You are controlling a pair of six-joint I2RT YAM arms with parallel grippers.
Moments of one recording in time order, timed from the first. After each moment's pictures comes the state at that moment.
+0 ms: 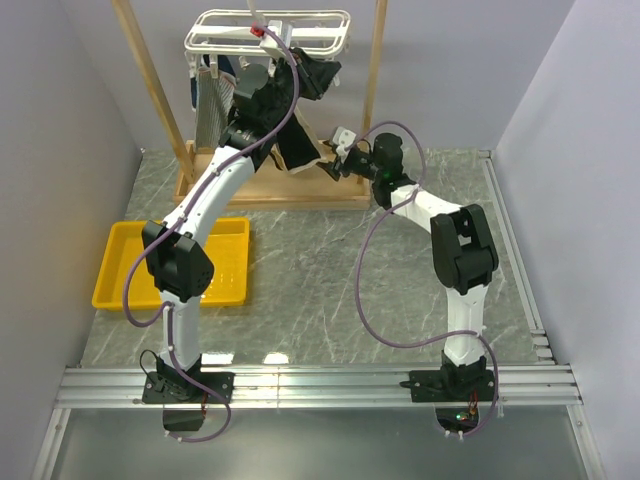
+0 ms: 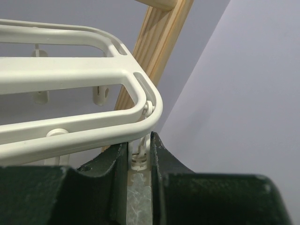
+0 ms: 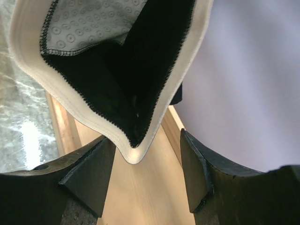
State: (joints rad) left arm -0.46 2.04 2.16 0.21 0.25 -0.47; right arm 0.35 2.07 1.50 0.56 -0.72 -0.51
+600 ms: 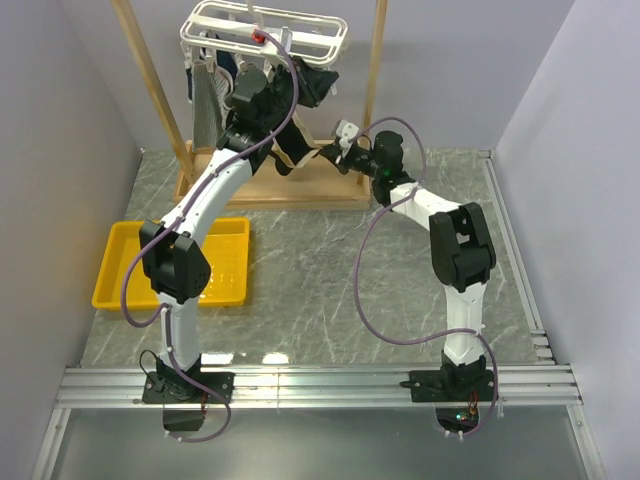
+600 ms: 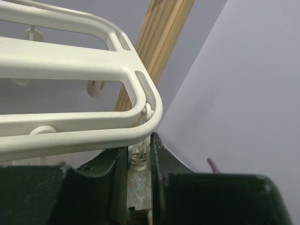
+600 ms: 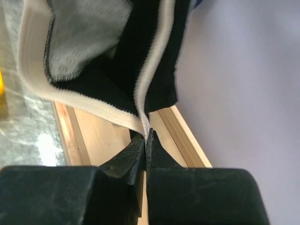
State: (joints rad) left arm -0.44 2.01 2.09 0.22 0.29 -0.46; right arm 0.34 2.10 1.54 0.59 -0.73 -0.39
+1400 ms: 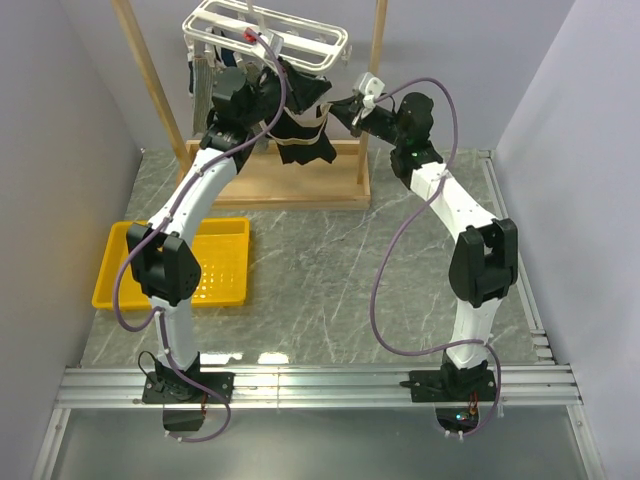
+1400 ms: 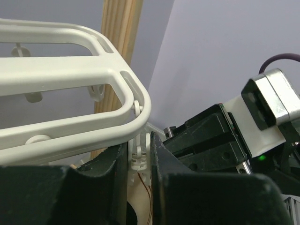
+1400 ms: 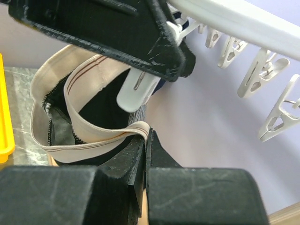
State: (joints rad) left arm -0.37 1.96 2.02 0.25 0.59 -0.42; right arm 0.32 1.92 1.73 0.45 -0.78 -0.29
